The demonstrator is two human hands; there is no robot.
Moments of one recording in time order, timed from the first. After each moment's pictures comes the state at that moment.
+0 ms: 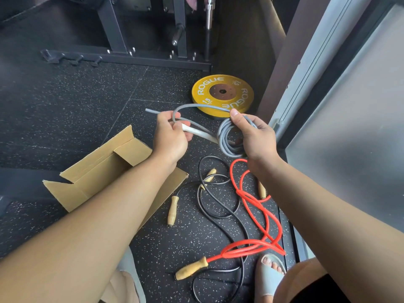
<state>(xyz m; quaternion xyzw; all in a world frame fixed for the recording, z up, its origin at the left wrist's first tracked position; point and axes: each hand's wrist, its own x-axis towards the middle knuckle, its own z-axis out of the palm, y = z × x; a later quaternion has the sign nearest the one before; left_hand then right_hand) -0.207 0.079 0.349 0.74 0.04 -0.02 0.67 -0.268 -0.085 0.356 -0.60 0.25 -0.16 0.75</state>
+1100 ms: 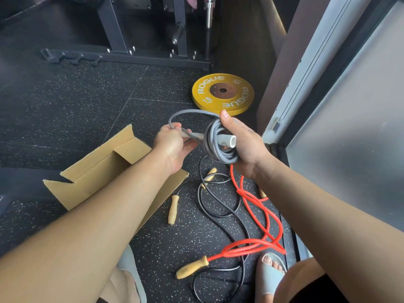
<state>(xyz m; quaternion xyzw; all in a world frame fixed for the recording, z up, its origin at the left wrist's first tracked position) -0.210 0.077 0.356 0.51 0.18 -0.17 0.82 -0.267 -0.072 0.352 -0.54 0.15 0.01 0.83</state>
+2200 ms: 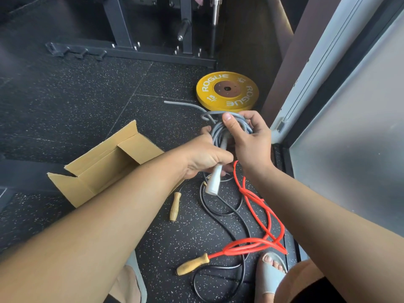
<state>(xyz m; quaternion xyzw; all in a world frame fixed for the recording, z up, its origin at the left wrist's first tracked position) -0.249 0.061 0.373 0.72 -0.09 -0.36 0.59 -0.270 -0.061 0.338 -0.65 0.12 -0.24 0.71</state>
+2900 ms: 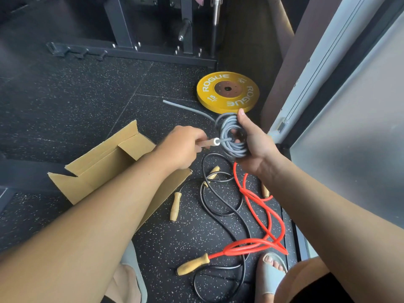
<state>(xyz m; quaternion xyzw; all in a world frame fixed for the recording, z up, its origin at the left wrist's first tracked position) -0.214 0.101 0.353 0.94 -0.24 -0.10 0.22 -0.250 -0.082 0.332 -0.45 0.27 0.00 0.85</state>
